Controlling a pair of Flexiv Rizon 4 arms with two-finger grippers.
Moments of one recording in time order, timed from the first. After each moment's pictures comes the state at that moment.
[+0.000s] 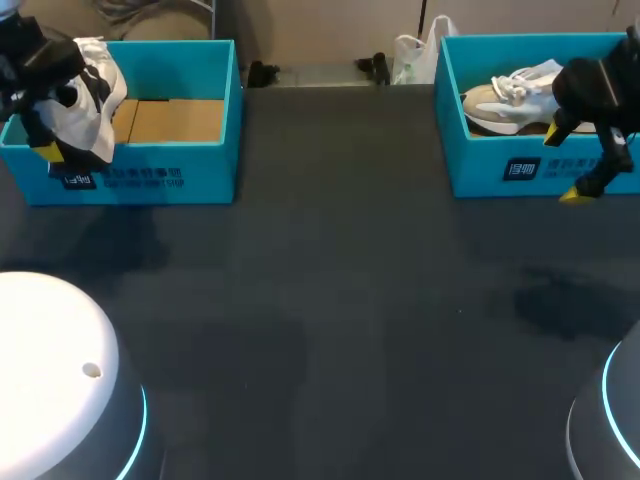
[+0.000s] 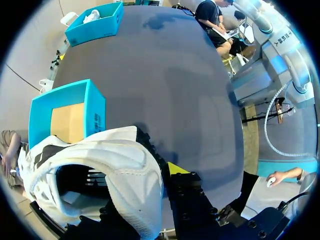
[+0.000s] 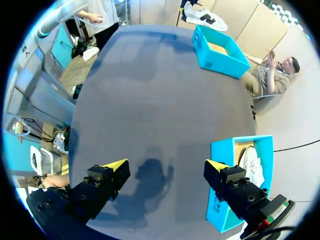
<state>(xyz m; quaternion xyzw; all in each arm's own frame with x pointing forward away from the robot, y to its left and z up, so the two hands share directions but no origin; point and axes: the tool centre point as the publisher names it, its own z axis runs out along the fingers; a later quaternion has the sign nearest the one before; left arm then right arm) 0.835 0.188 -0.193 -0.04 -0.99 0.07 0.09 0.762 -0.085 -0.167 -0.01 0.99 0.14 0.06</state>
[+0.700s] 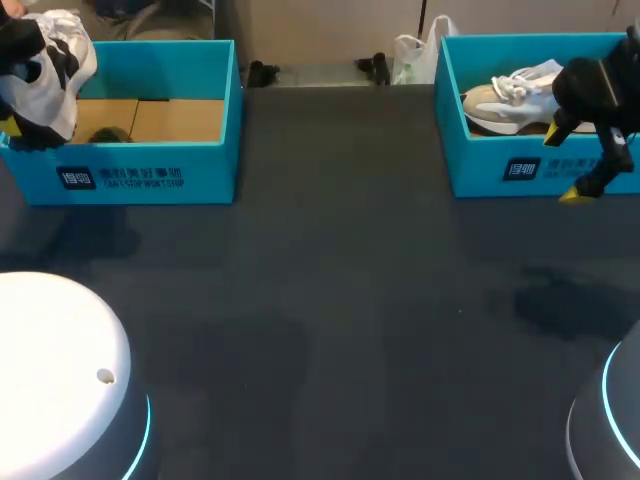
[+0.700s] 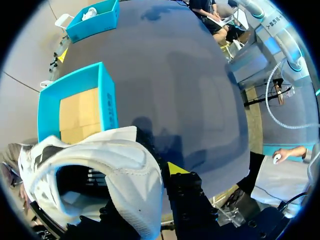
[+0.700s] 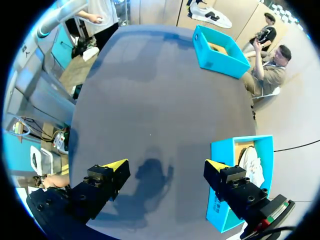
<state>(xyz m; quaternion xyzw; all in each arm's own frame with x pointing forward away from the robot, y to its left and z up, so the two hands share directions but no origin) 0.883 0.256 -0.176 -0.08 -0.99 0.04 0.07 0.762 -0.085 -0.167 -0.01 0.99 0.14 0.06</state>
